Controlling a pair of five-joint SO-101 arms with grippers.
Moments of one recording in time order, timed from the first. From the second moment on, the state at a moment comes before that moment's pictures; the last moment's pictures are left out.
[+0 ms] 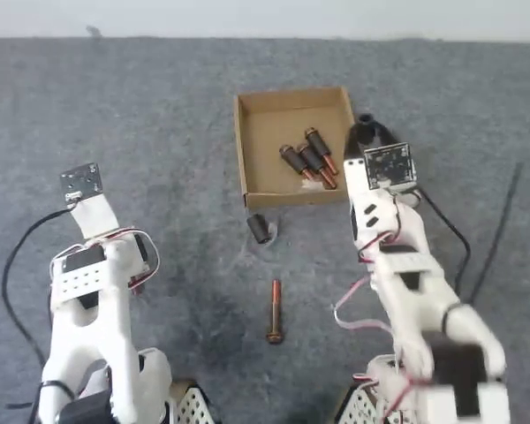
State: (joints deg) left arm -25.1 -30.1 67.0 43.9 7.3; right arm -7.6 -9.1 63.3 -42.9 12.1
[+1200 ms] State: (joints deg) left arm -25.1 -30.1 67.0 42.9 7.2; right arm -31.9 12.8 72.3 -72.4 -4.1
